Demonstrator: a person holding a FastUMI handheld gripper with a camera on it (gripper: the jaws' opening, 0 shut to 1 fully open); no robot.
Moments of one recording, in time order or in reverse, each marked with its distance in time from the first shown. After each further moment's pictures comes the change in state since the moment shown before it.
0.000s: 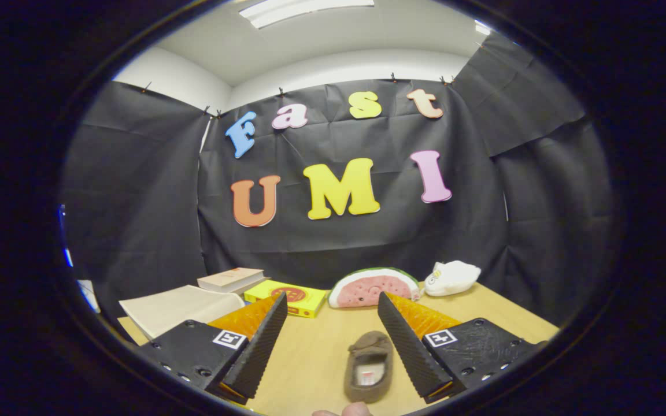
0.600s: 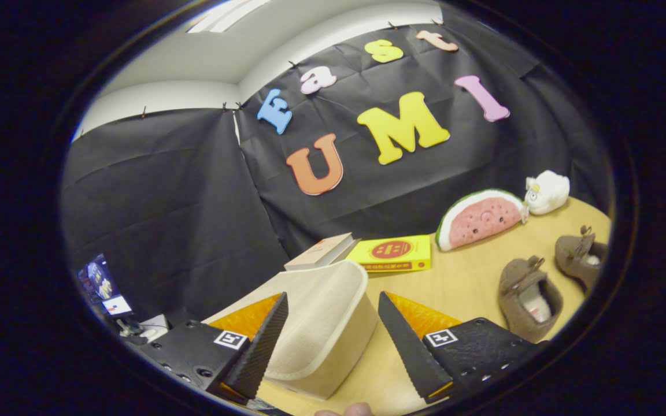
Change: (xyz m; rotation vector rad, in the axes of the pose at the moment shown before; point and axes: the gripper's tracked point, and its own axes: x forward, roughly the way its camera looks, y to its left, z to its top) arm 0.035 0.173 -0.099 0.279 0.273 0.303
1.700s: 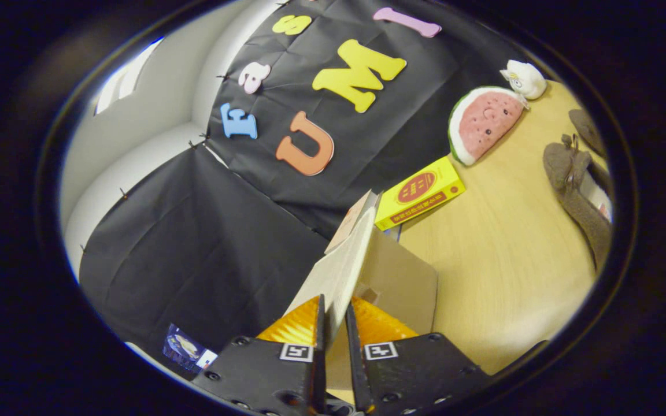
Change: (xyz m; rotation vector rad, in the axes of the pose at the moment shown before) arm 0.010 0.013 -0.006 0.391 0.140 0.175
